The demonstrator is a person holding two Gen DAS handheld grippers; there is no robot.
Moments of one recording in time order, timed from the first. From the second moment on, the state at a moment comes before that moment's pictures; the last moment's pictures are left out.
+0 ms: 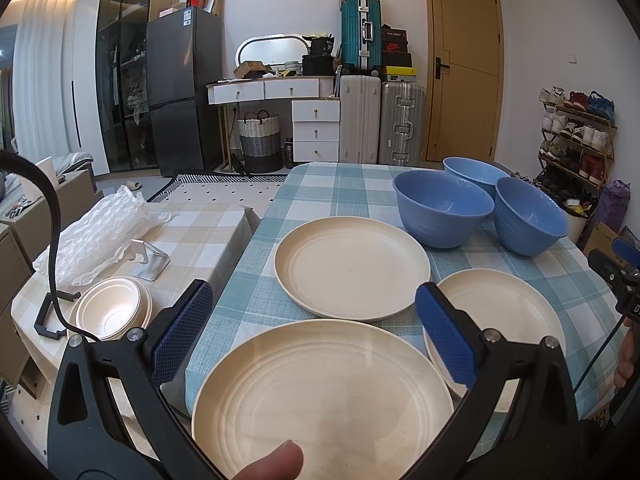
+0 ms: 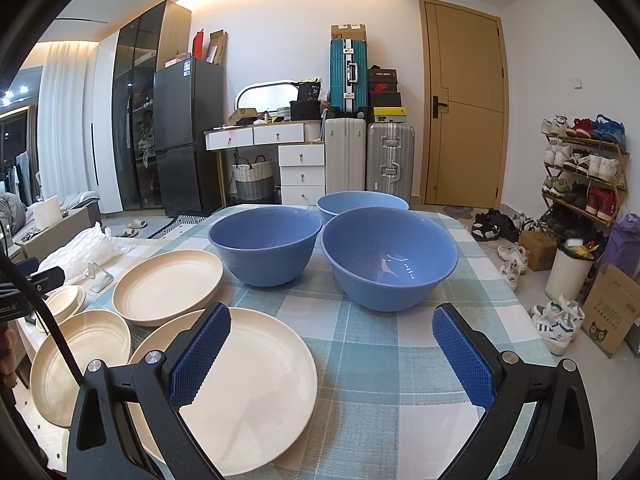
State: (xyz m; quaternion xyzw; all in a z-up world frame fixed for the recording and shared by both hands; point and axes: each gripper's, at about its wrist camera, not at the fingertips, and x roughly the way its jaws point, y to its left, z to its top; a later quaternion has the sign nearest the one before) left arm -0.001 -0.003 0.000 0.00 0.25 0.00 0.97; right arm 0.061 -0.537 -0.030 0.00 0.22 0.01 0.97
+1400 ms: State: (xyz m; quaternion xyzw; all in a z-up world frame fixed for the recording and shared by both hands) left arm 0.053 0.068 0.021 -0.01 0.30 0.01 0.95; right arm 0.145 -0.429 -0.018 -0.05 0.30 0.18 0.94
